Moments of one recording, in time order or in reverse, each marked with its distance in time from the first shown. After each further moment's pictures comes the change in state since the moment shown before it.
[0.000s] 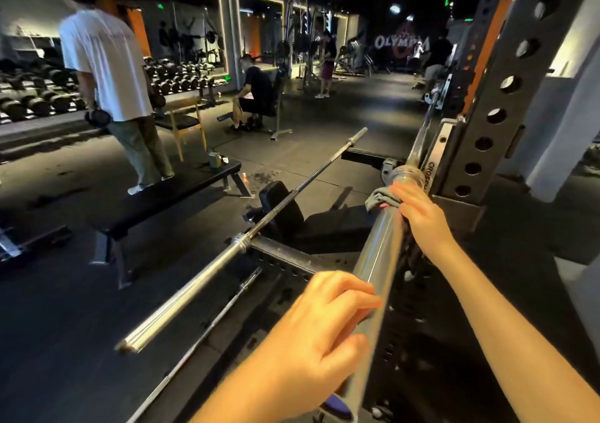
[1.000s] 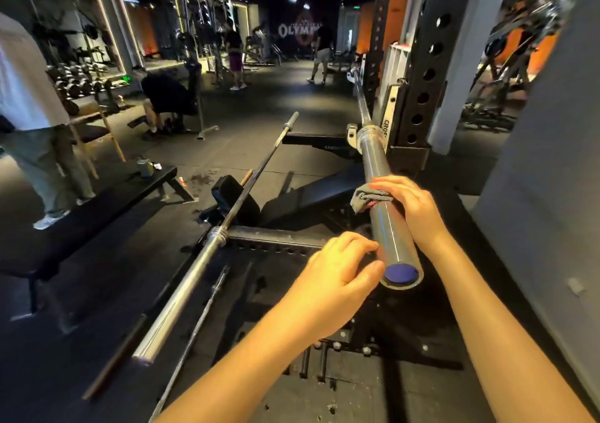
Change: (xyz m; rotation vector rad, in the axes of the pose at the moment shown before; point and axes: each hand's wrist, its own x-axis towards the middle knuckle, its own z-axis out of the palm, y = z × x) left_hand -0.055 -0.035 -0.031 -0.029 -0.161 0.053; right_hand -0.143 -0.112 0.047 0.067 0.140 0.047
